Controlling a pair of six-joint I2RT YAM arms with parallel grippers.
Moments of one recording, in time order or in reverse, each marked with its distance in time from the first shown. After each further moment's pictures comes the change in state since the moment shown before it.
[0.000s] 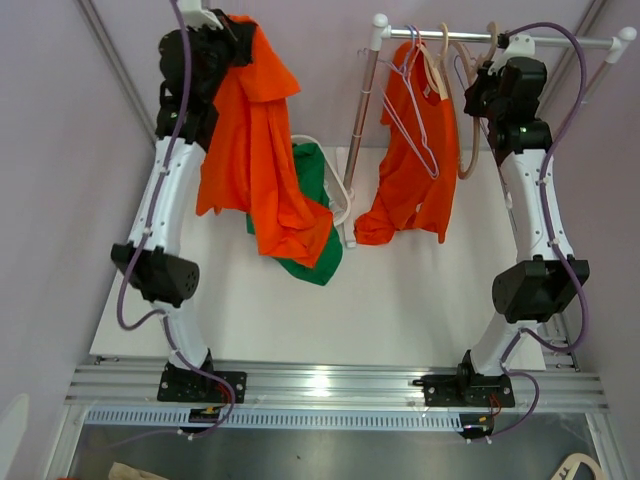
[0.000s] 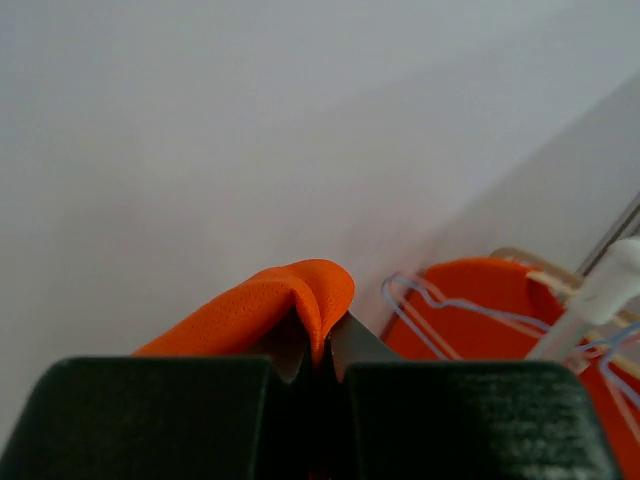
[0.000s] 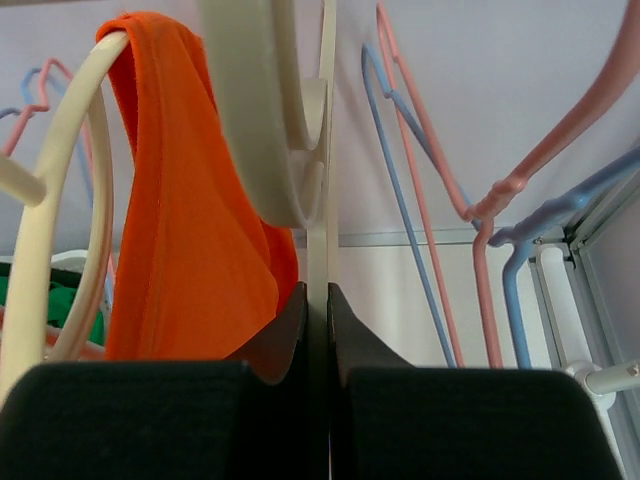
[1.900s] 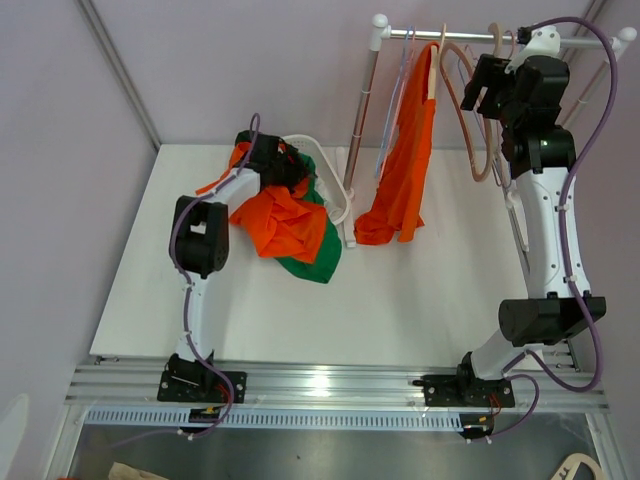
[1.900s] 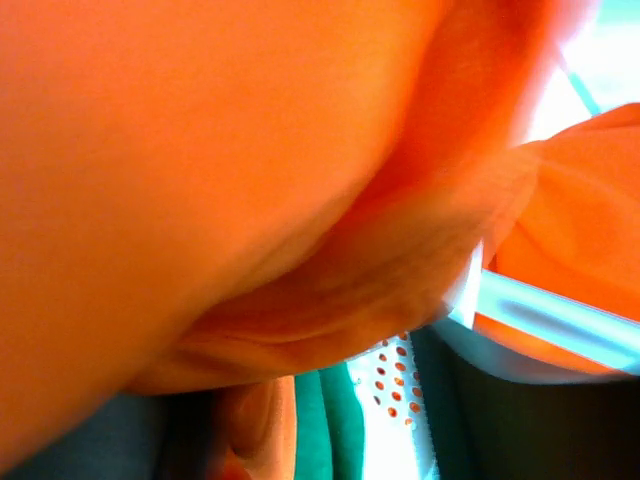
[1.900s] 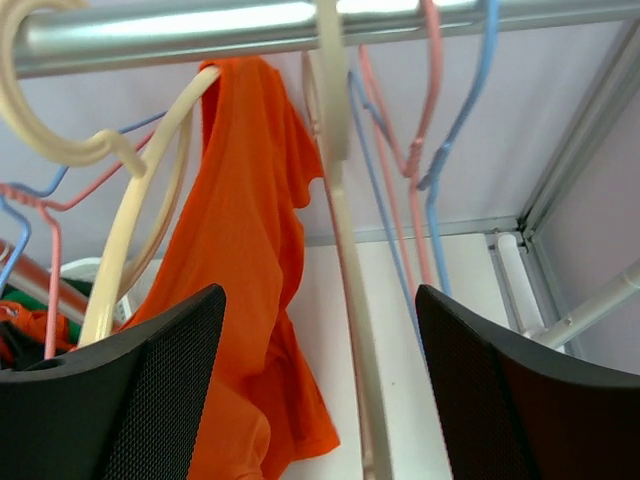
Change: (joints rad) left arm -0.048 0.426 -0.459 -0.202 0.151 -0.589; right arm 0.025 -0.160 0.011 -0.122 0.113 0.003
